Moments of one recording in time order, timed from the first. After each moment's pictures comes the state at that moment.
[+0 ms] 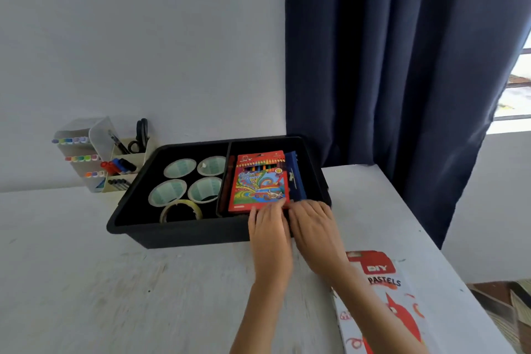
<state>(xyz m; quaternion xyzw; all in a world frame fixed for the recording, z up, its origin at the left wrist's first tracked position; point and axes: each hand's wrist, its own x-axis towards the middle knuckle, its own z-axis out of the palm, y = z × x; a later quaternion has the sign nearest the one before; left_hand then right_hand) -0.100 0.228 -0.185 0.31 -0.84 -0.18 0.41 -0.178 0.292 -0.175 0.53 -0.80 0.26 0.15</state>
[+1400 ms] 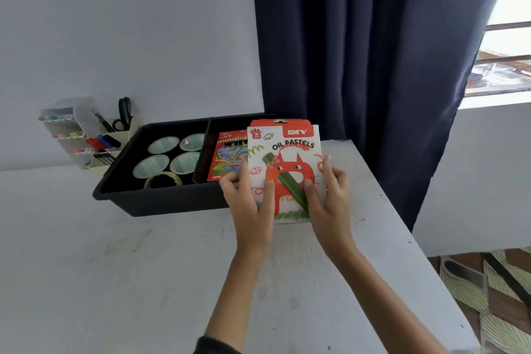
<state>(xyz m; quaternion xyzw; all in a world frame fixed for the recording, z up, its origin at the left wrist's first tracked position) -0.082 0.302 -0.146 0.29 -0.70 -0.45 0.48 -0.162 0.386 -0.149 0.30 -0.69 0.66 -0.04</state>
